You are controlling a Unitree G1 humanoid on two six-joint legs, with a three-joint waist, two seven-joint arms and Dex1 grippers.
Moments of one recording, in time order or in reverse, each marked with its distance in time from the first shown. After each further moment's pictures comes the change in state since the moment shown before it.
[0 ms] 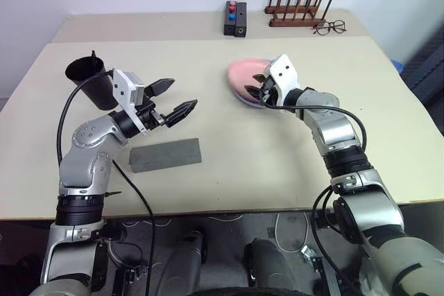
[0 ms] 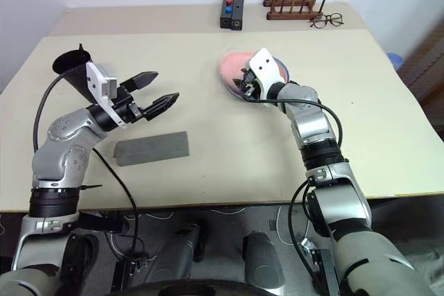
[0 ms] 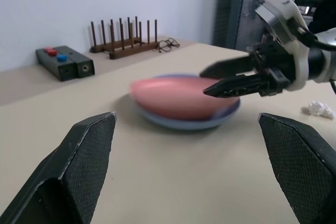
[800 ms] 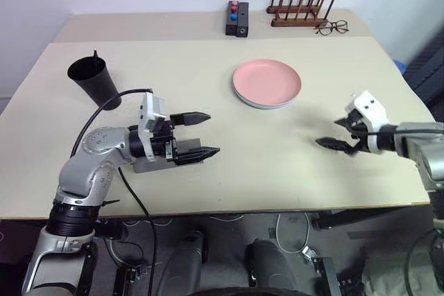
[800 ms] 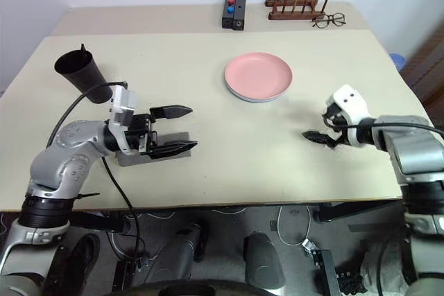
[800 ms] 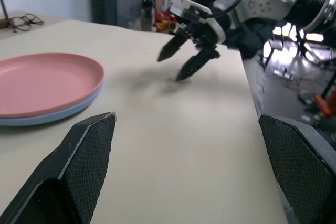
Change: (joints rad) left arm 0.050 0.099 -0.164 -0.129 -0.120 0.087 -0.313; right arm 0.445 -0.567 -0.148 -0.405 0.175 0.546 0.299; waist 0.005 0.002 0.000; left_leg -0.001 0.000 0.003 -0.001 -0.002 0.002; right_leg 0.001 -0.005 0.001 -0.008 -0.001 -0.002
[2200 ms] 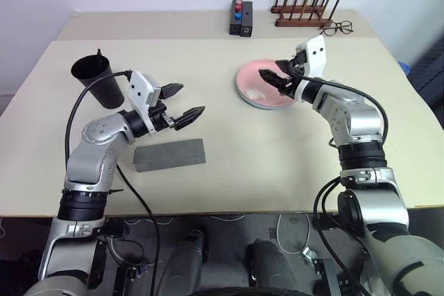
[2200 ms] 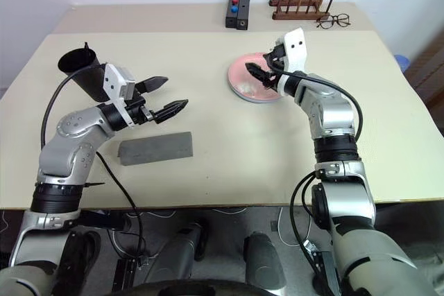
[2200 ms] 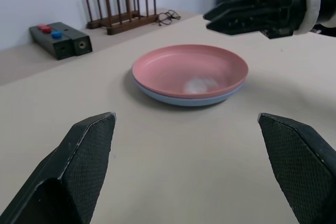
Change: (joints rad) left arm -0.060 -0.073 0.080 0.104 0.170 -0.050 0.349; right arm -0.463 0.541 -0.042 0.380 -0.001 -0.331 -0.330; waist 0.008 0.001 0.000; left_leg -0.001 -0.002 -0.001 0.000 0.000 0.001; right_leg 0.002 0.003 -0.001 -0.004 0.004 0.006
